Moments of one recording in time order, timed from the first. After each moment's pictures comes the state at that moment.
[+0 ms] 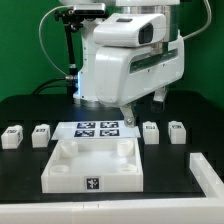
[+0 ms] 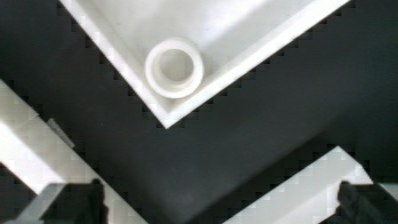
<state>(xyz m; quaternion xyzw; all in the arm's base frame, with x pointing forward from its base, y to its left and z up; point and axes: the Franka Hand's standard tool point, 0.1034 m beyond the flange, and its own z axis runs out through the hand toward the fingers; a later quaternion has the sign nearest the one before) 0.566 0.056 0.114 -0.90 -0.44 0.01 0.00</state>
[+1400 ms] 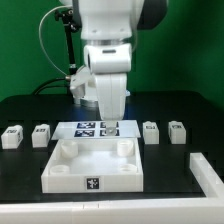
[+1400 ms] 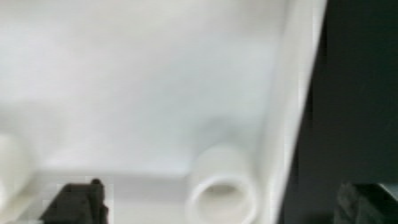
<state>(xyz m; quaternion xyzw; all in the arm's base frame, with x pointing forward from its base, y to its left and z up) 0.444 -0.007 0.045 -0.68 -0.74 0.00 0.01</state>
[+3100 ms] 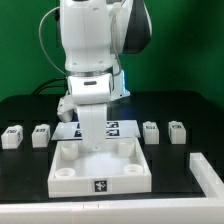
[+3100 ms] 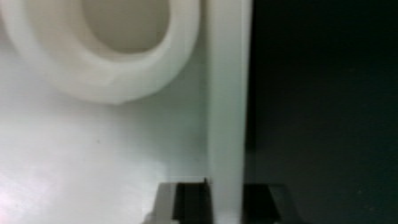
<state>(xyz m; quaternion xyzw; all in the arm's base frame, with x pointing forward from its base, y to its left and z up) 0.442 -0.016 0.013 -0.70 -0.72 0.00 0.03</state>
